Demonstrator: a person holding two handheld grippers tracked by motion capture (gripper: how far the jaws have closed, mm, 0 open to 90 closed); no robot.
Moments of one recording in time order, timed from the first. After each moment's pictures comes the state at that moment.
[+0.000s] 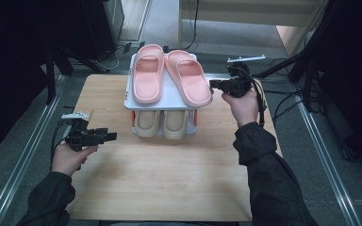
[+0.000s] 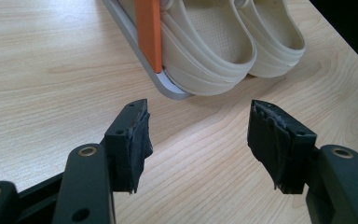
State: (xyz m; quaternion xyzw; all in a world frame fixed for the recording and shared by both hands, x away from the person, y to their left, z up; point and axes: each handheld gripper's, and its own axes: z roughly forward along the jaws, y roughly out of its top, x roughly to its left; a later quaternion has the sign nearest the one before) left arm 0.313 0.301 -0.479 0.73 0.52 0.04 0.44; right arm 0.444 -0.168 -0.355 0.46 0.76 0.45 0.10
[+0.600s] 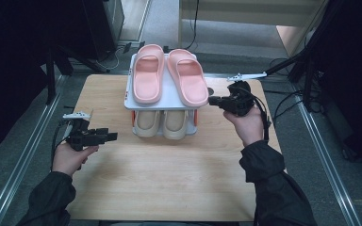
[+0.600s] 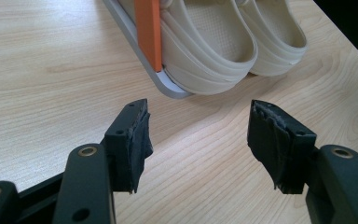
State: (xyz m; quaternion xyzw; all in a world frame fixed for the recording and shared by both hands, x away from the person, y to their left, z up) left arm 0.314 0.299 -0.479 0.74 0.52 0.04 0.44; right arm 0.395 -0.171 -0.368 0.41 0.79 0.44 0.08
